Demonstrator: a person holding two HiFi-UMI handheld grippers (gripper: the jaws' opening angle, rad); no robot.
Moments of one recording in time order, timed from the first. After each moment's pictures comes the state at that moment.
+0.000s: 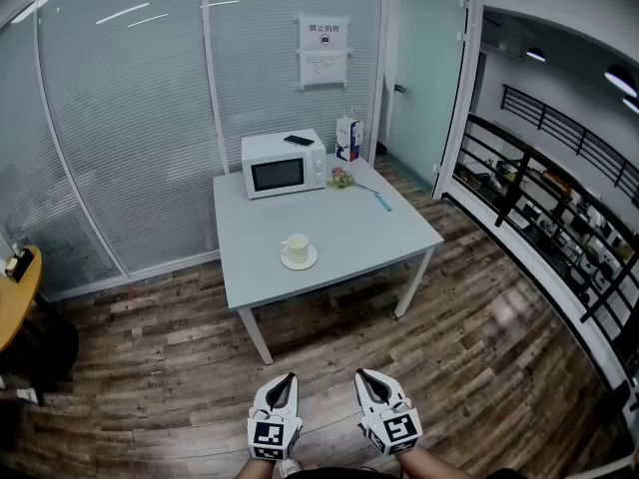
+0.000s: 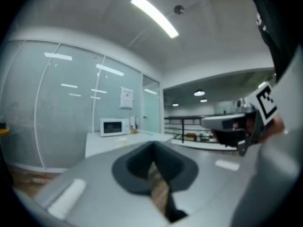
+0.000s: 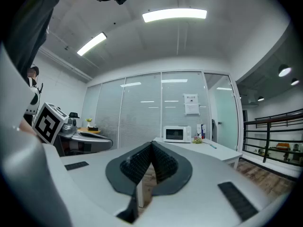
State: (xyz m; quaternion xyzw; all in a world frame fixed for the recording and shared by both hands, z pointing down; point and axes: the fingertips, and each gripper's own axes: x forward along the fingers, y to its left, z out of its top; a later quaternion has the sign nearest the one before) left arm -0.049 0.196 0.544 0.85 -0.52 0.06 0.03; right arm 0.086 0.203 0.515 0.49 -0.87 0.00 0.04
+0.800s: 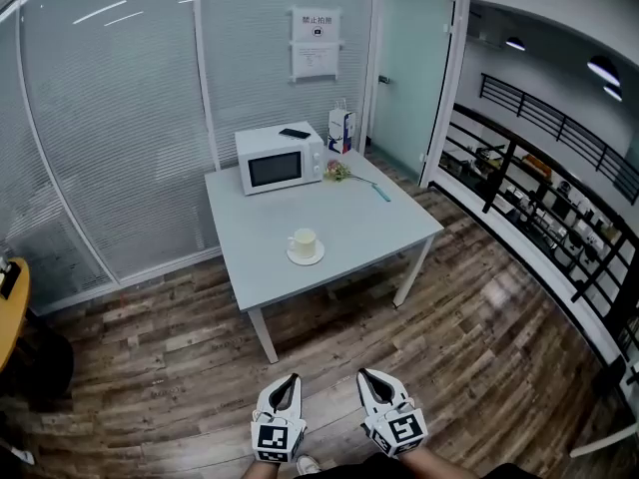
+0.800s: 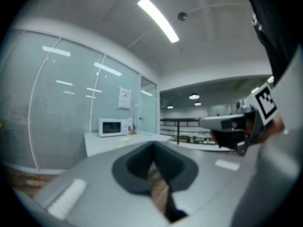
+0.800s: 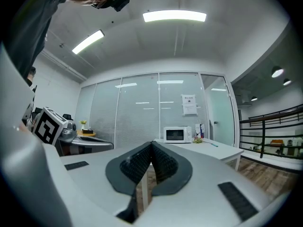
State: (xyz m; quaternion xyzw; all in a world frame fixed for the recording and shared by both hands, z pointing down) left arm -0.131 0.185 0.546 0.87 -0.49 0.04 0.02; right arm 0.000 0.201 0.514 0.52 -0.86 0.00 0.02
